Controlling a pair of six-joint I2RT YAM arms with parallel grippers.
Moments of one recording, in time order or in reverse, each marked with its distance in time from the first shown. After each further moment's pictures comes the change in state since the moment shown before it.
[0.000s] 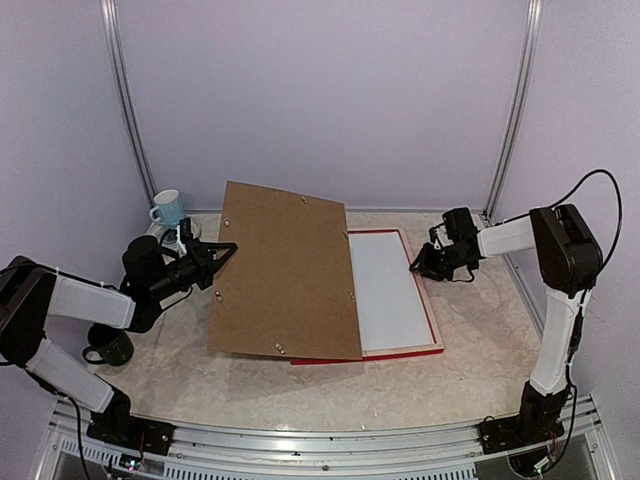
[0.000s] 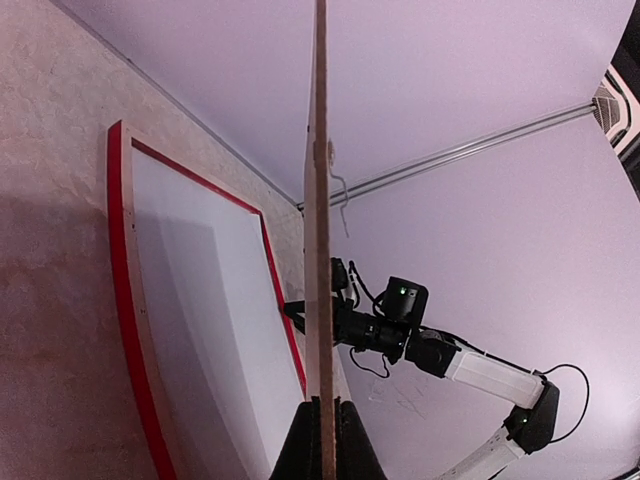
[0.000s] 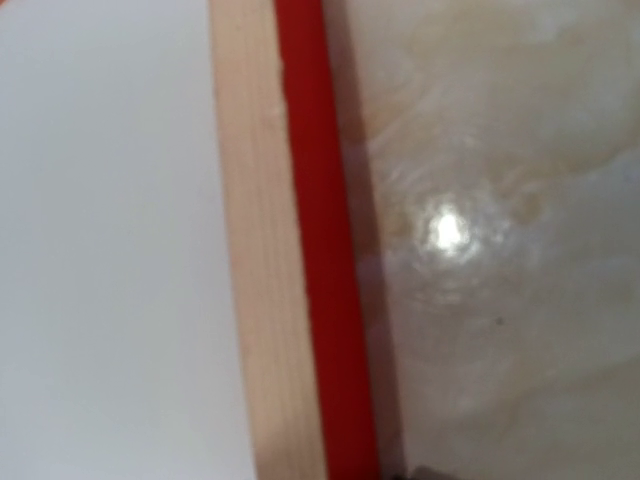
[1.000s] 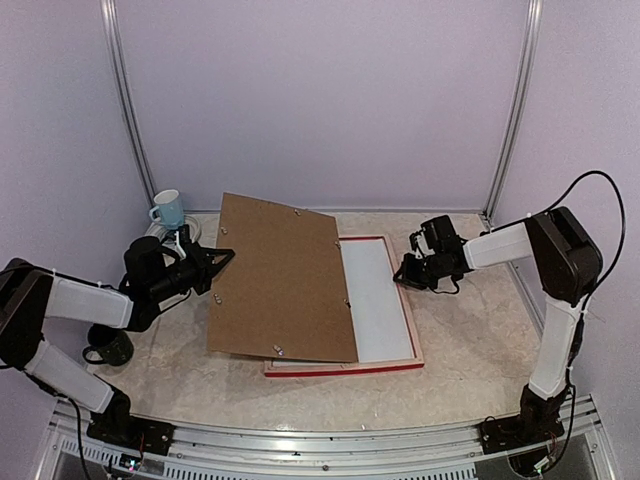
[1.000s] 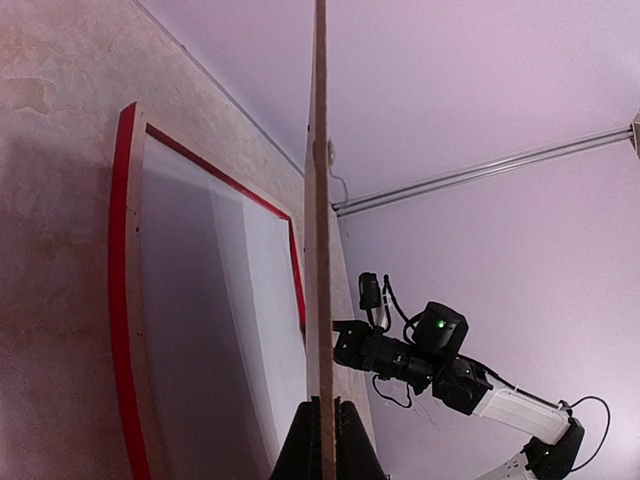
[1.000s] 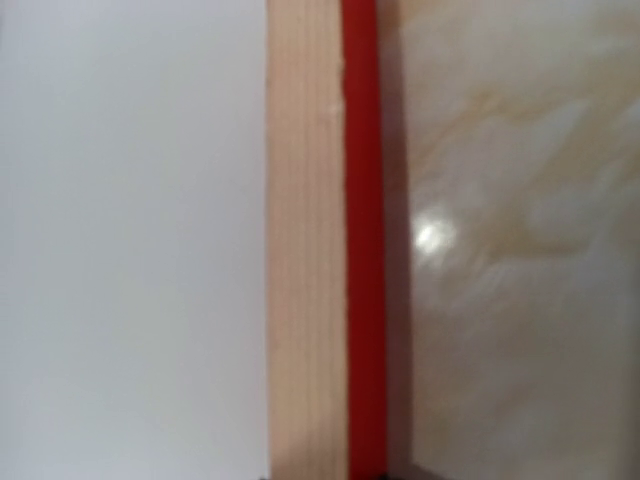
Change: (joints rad) left arm 0.013 -0.019 0.001 -0.119 -0.031 -0.006; right arm 0.155 -0.052 -0.085 0.064 0.101 0.016
